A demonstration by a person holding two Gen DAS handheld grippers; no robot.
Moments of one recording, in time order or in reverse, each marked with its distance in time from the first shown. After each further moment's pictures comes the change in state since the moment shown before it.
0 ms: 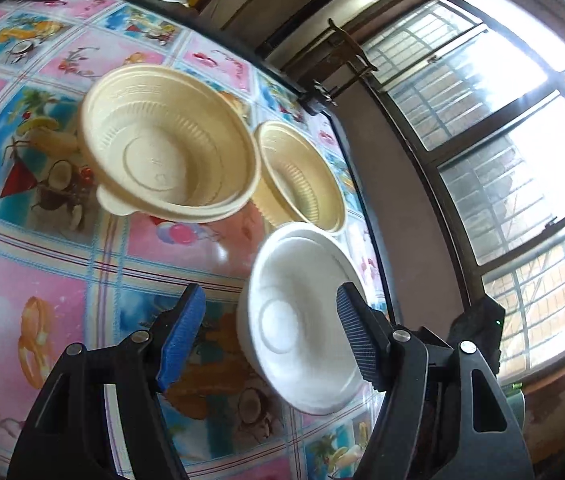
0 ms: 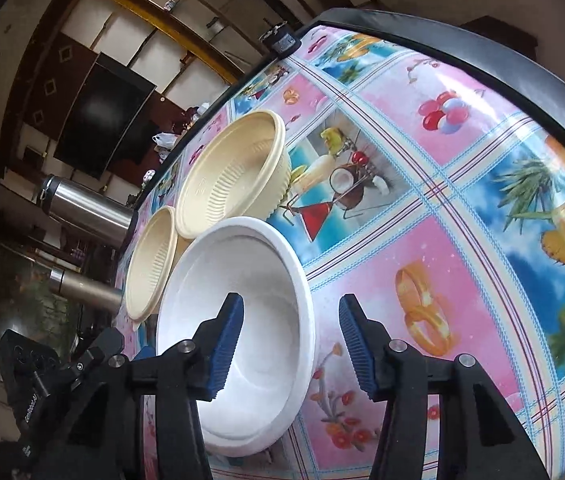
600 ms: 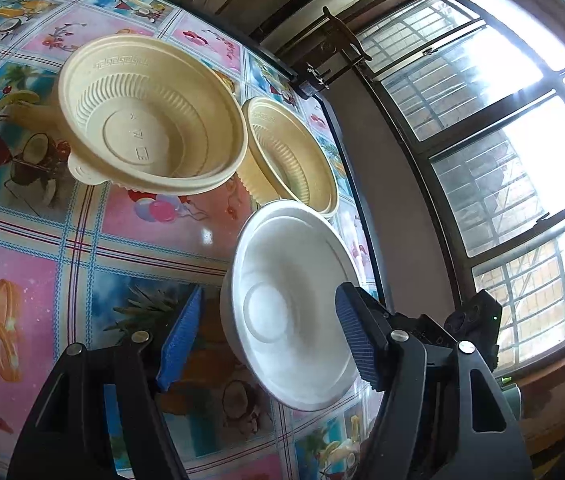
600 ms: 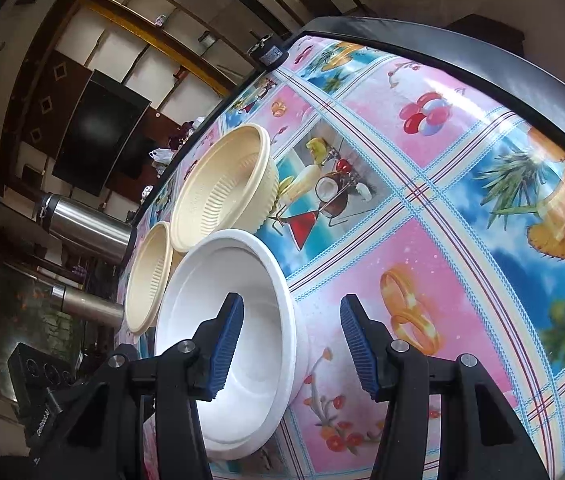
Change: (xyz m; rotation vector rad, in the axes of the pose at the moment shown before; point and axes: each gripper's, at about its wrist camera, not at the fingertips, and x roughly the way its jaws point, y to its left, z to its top) left arm 0.017 0.005 -0.002 -0.023 0.046 -0.026; right arm -0.012 -0.008 -0.003 0.034 -0.049 0.000
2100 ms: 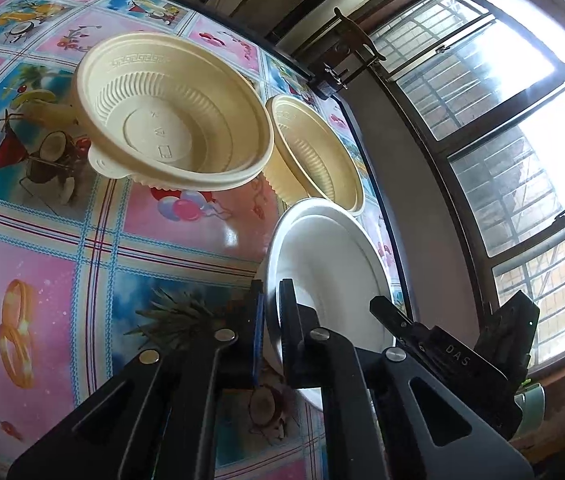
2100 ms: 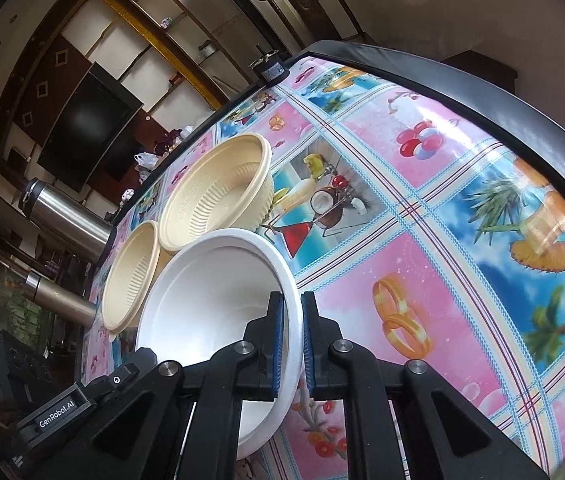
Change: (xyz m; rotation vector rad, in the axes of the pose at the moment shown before) left arm 0.004 0.007 -0.007 0.011 -0.020 0.065; right arm -0.005 0.014 -0.009 -0.084 -0.081 -0.103
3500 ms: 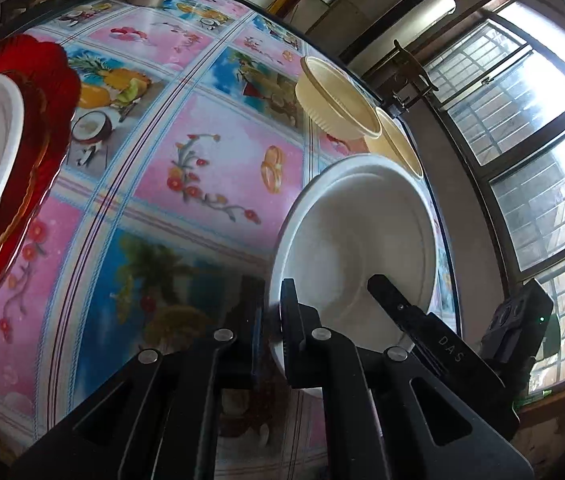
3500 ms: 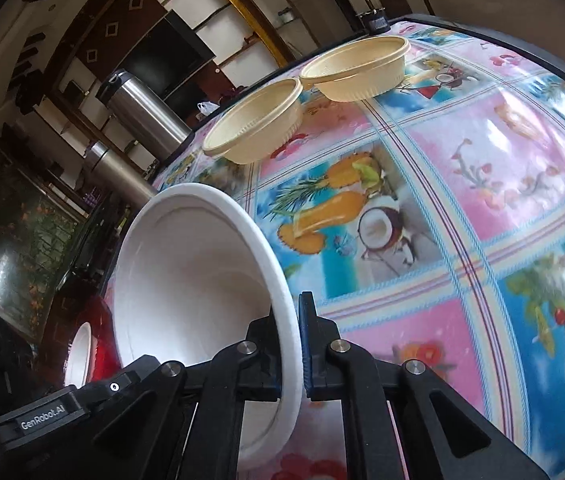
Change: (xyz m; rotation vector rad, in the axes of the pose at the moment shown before) left arm -0.137 0.078 -0.121 -0.103 -0.092 0.202; right arm -0.031 0.075 -0.163 -0.202 0.057 0.148
